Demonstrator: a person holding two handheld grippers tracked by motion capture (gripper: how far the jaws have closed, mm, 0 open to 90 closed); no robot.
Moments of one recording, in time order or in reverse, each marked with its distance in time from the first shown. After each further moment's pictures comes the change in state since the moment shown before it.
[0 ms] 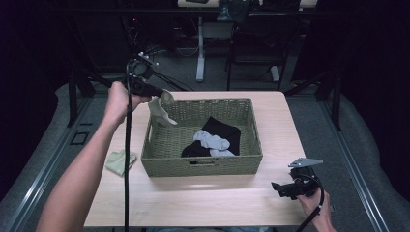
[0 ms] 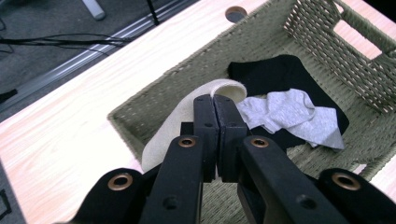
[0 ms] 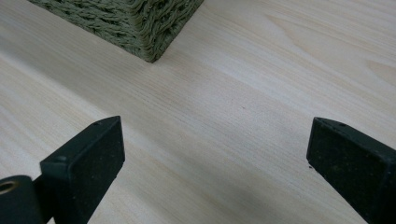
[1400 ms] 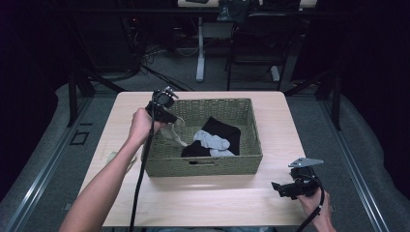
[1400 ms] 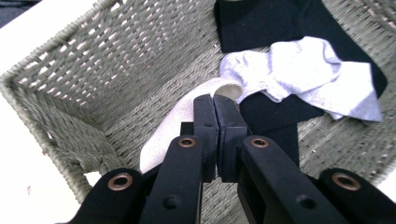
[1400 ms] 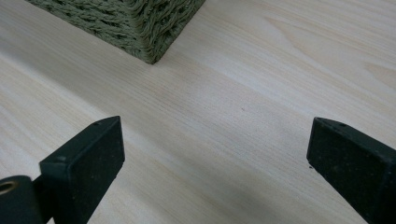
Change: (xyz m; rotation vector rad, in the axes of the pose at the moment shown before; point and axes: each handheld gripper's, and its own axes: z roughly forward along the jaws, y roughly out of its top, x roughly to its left) left arm -0.033 -0.036 0.096 0.152 -0.026 0.047; right arm 0.000 0.000 0.000 -0.011 0.004 0.001
